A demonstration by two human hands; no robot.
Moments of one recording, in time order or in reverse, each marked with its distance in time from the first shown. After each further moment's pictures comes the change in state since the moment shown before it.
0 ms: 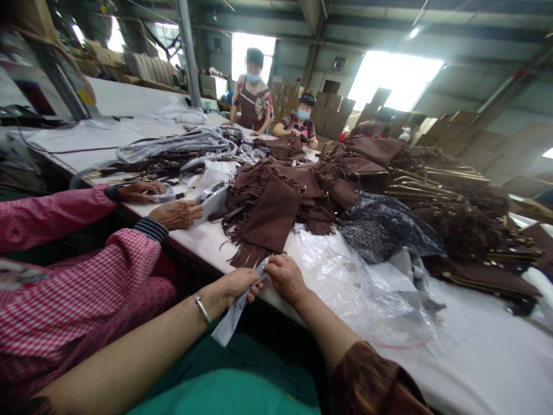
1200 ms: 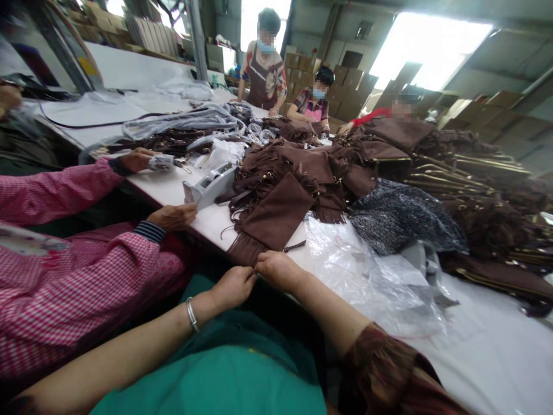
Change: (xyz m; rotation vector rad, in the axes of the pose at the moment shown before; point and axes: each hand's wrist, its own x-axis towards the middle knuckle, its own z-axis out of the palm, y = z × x) left_hand -0.015 -0.053 -0.028 0.664 0.267 0.537; right_hand 0.029 -0.032 -0.011 0.038 -0.462 -0.253
